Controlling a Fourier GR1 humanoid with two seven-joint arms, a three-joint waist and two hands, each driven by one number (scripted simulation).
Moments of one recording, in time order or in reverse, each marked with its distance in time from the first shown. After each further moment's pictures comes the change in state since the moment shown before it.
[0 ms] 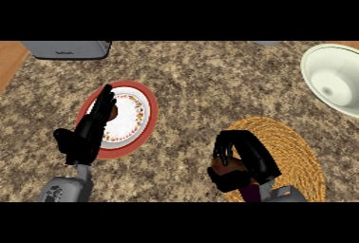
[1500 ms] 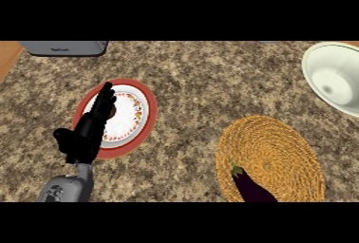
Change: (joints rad) left arm -0.009 -0.012 0.004 -0.018 -0.025 0.002 0.007; right arm -0.085 -0.865 -0.830 0.075 -0.854 0.618 -0.495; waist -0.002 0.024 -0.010
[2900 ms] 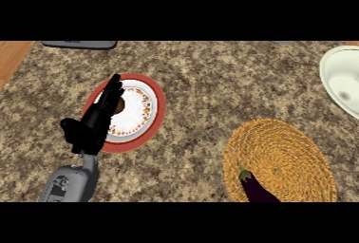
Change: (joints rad) left arm -0.073 -0.016 -0.001 0.019 -0.005 -0.032 0.022; right arm -0.596 0.151 0.395 1.088 0.856 -0.459 -0.538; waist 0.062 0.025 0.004
